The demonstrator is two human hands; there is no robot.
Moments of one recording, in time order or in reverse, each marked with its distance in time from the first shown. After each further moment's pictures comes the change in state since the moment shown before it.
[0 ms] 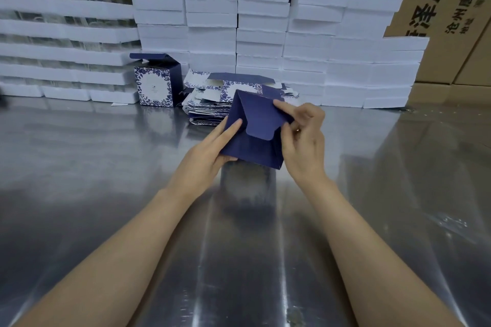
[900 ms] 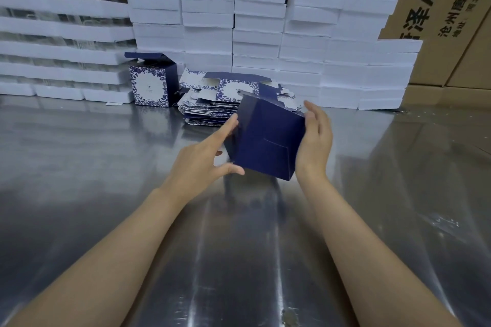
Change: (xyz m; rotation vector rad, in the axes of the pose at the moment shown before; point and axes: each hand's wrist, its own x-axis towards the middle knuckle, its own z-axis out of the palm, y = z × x) left_hand 0.001 0.020 -0.012 0.049 -0.094 -0.109; right_hand 0.011 -0.004 -0.004 0.383 0.281 0.466
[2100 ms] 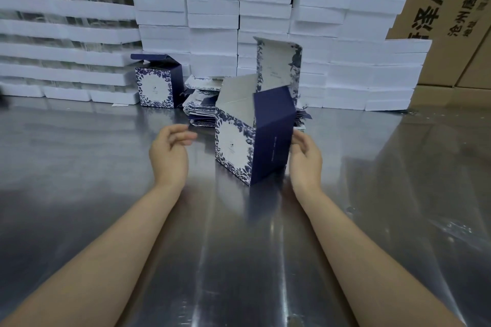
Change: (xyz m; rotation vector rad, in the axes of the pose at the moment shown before) left_hand 0.008 -0.031 -0.001 -0.579 0.680 -0.602; right_hand -0.010 0.041 0.001 -0.149 -0.124 0.217
